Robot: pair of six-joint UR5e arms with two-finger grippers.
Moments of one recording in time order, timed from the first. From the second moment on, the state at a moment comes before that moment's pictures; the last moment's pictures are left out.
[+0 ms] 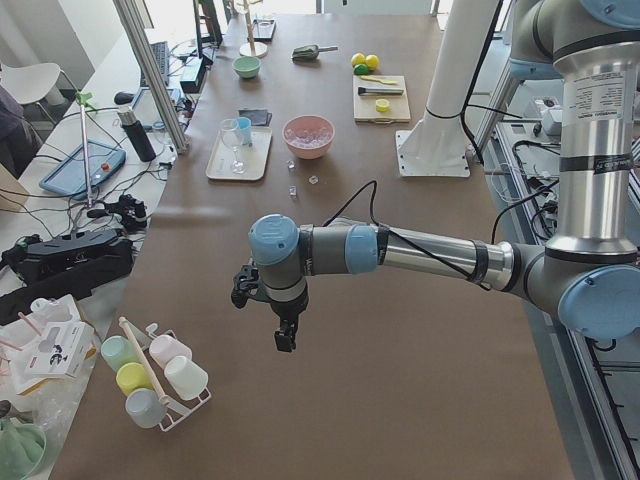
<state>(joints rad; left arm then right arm) -1.59 -1.51 -1.78 -1.35 -2.30 0.21 1.64 -1.80 1.85 -1.87 2.34 -0.39</state>
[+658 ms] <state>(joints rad) -1.59 -1.52 -1.78 -1.35 -2.30 0.21 1.66 -1.80 1.86 -1.87 2.34 -0.39</state>
